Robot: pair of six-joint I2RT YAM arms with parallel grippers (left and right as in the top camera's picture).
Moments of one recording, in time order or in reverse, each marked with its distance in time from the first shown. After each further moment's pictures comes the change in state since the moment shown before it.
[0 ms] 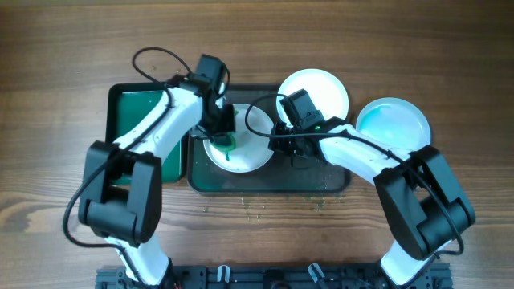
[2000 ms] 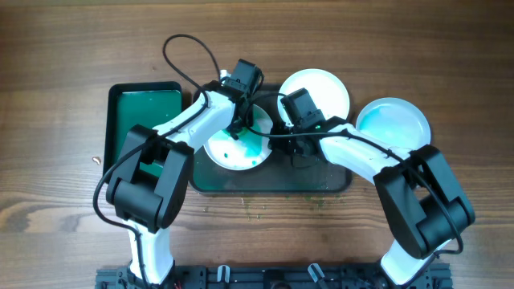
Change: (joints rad) left arm -0.134 0.130 0.059 0.170 -0.405 -0.110; right arm -0.004 0.005 0.002 0.013 -0.024 -0.025
